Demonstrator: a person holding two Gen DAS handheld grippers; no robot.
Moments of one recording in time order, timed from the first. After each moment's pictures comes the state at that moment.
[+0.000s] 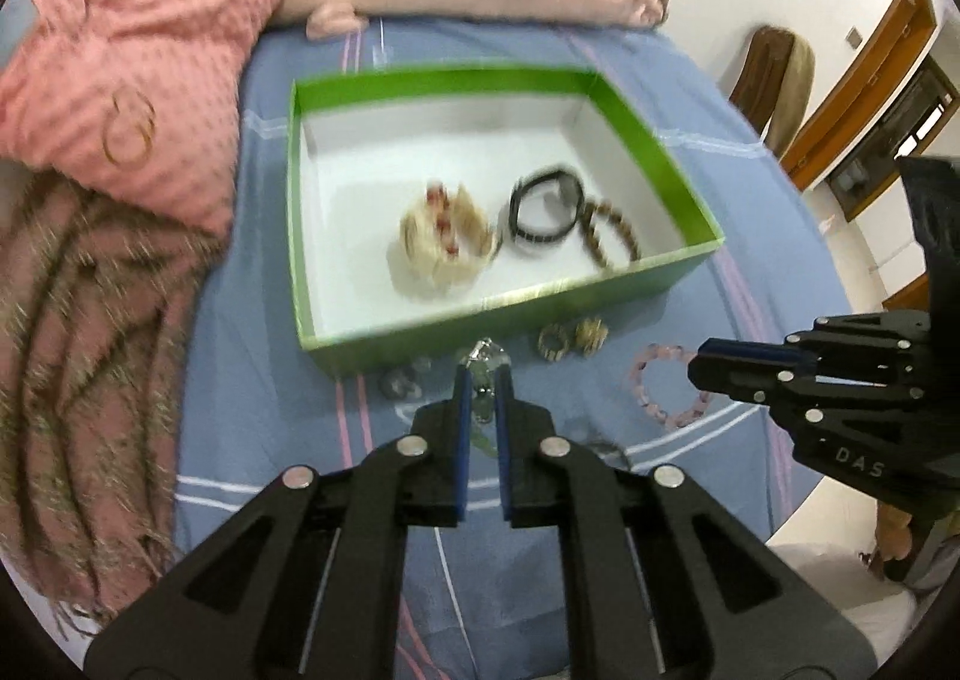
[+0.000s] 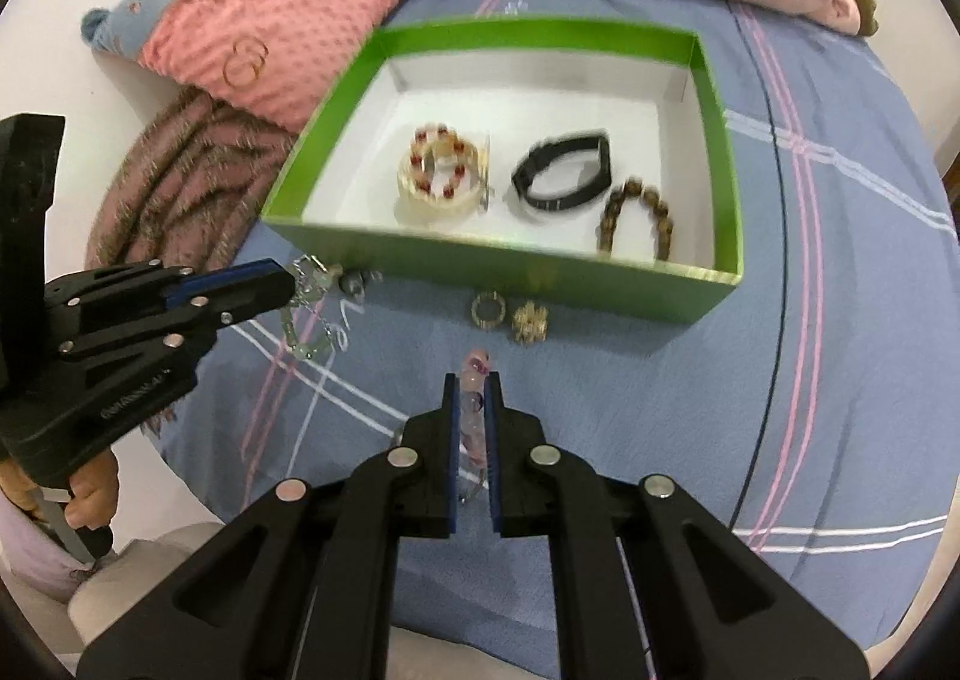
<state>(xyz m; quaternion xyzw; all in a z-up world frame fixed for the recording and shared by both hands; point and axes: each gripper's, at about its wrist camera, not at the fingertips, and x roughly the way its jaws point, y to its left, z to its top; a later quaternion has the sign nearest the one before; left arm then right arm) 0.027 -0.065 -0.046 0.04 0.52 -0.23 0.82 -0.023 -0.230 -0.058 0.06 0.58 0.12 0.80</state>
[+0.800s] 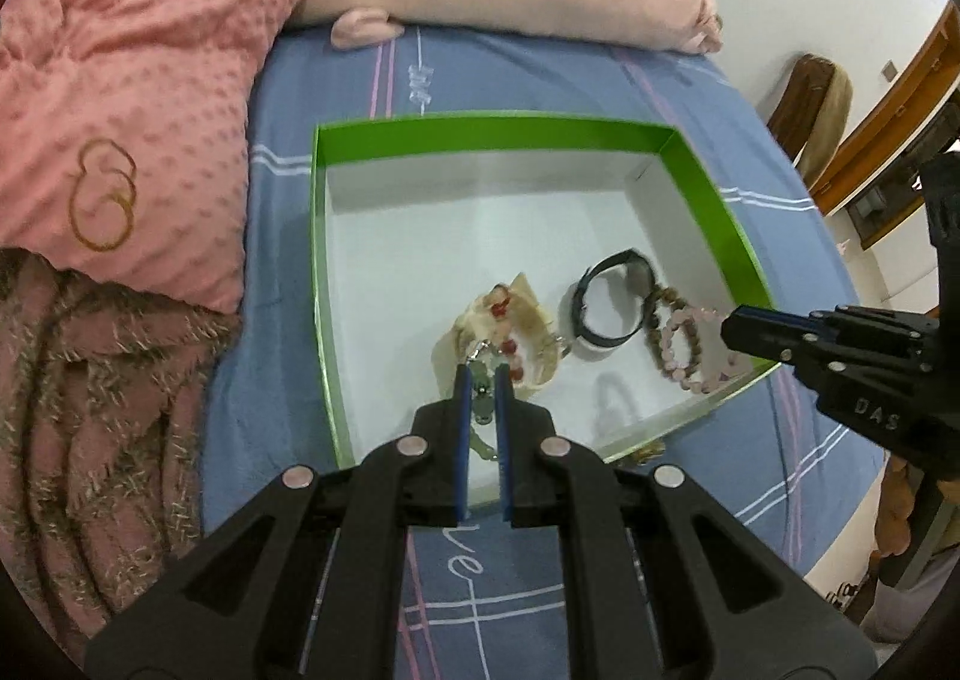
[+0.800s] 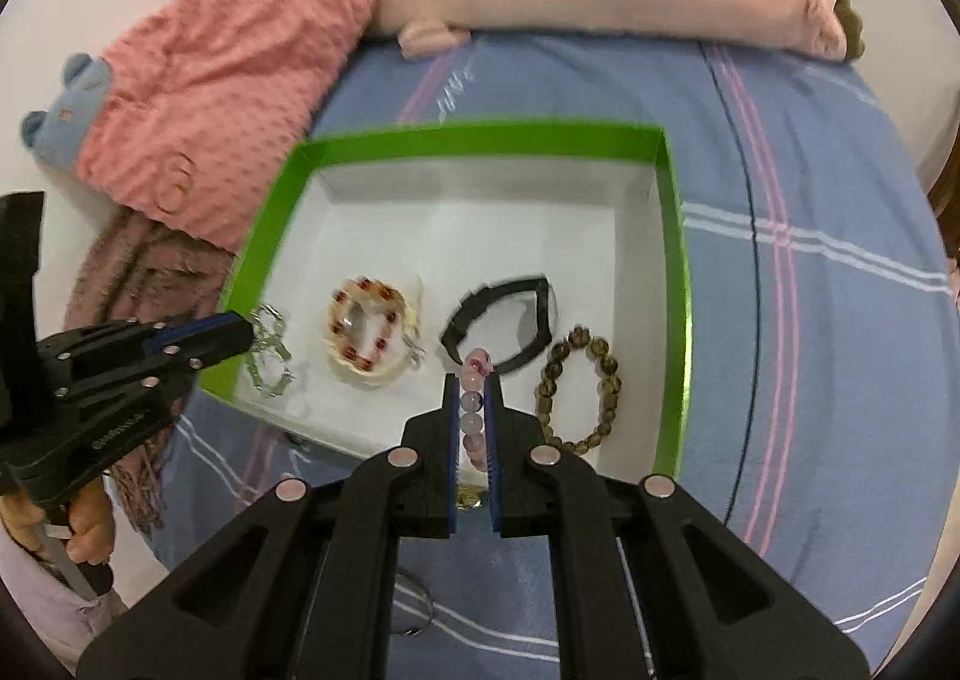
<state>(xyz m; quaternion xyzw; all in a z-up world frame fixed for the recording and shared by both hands) 0.107 -0.070 -0.074 0.02 0.55 -0.20 0.81 0.069 -0.261 -0.072 0.08 0.57 0.09 0.82</state>
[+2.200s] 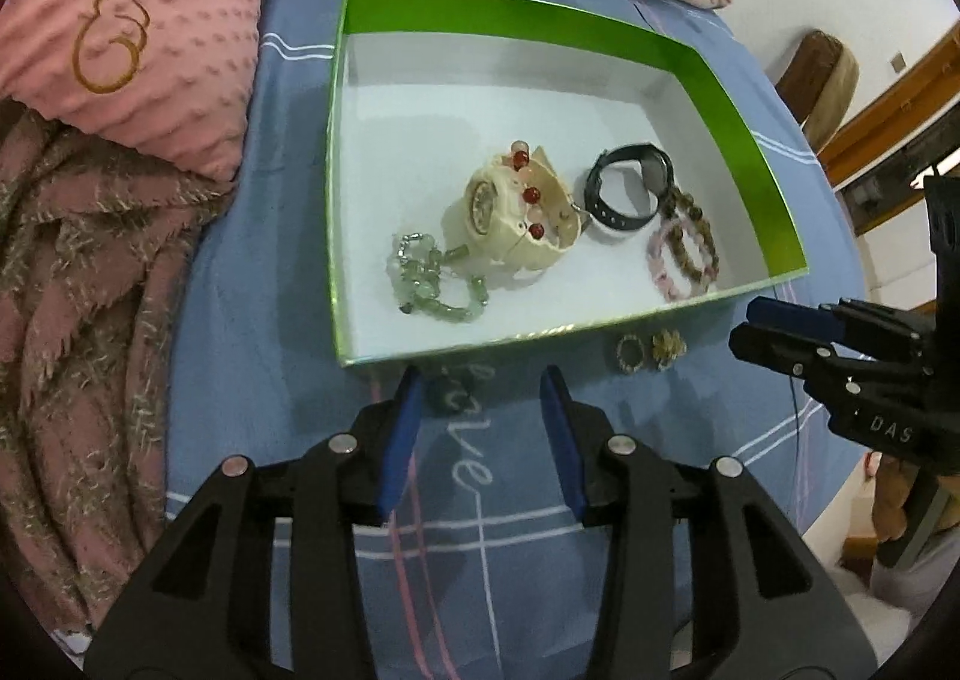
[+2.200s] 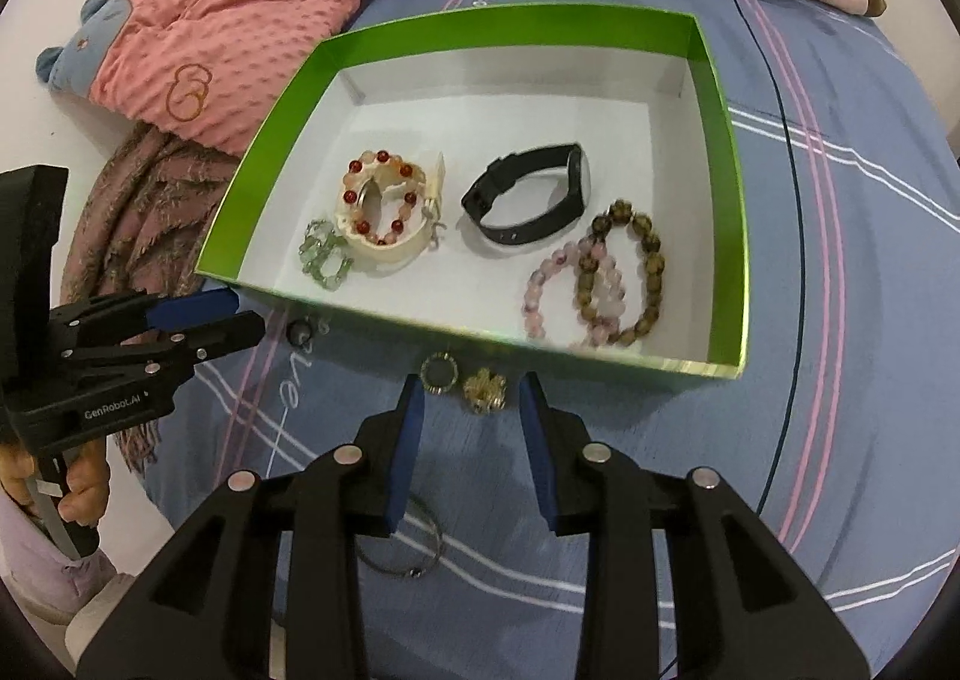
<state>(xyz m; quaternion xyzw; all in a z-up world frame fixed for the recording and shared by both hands) 0.077 -0.047 -0.109 0.00 0.59 -0.20 0.78 0.025 -0.246 -0.100 0.09 0.59 0.12 0.79</state>
